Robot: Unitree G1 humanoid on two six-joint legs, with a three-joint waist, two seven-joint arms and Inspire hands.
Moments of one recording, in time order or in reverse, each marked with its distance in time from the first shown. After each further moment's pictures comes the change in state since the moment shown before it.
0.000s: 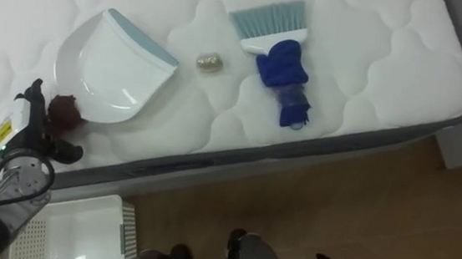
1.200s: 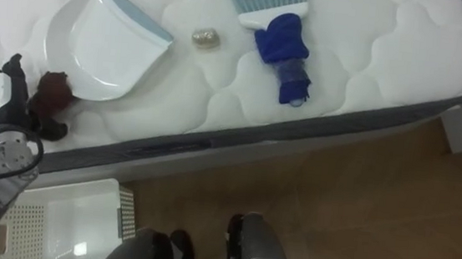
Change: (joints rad) left arm -0.087 0.056 -0.008 0.001 -0.006 0.069 -0.018; right arm 0.042 -0.033 0.040 -0.018 -0.032 0.078 -0.020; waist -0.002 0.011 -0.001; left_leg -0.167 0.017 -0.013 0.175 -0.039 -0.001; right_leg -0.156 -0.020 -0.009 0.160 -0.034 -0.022
